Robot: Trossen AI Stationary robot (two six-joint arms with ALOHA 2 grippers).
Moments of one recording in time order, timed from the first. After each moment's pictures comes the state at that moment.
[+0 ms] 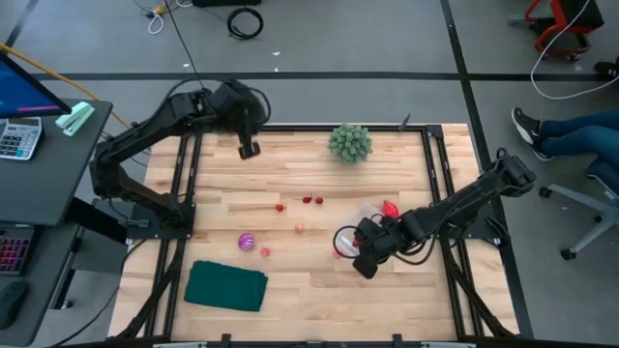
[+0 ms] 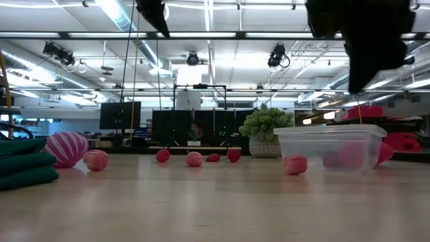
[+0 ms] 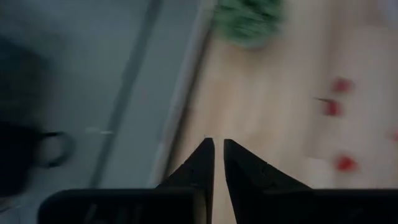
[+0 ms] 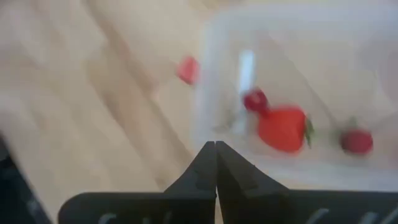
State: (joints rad) left arm 0.42 1.42 1.67 -1.09 -0.23 0.32; right arm 0.44 1.51 1.07 -0.76 0.16 1.09
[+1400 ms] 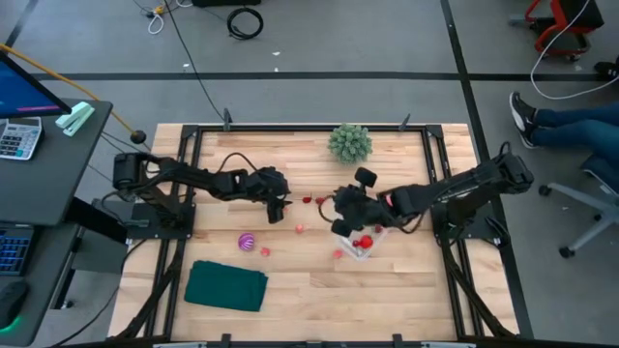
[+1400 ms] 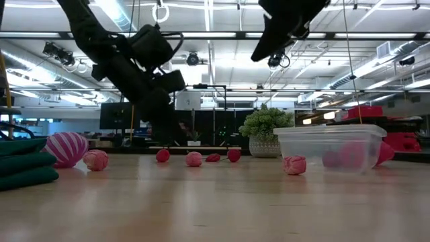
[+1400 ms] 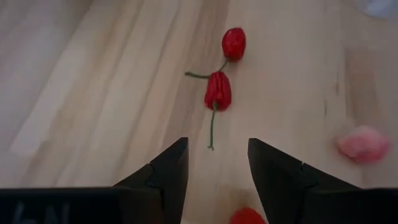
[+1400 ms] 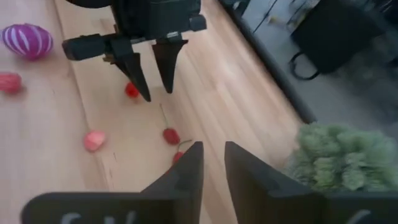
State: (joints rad) left arm 0.19 1.61 0.64 0.23 -0.03 0.00; right arm 0.22 1.51 1.14 -0.49 0.69 0.30
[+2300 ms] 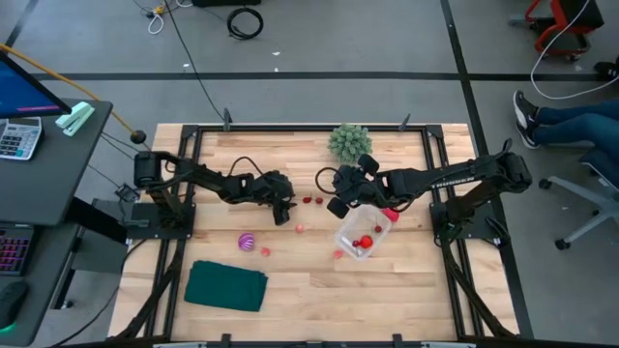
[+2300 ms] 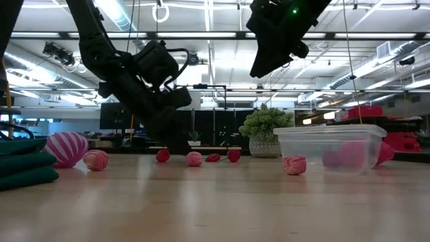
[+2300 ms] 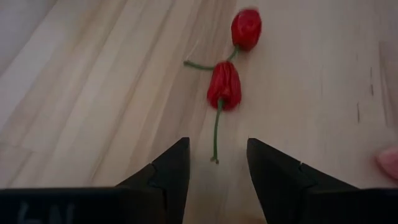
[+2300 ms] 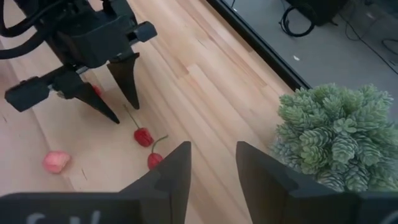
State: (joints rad) left arm 0.19 1.77 0.64 0.41 -0.03 -0.04; right arm 0.06 1.51 1.14 -0.52 0.60 0.43
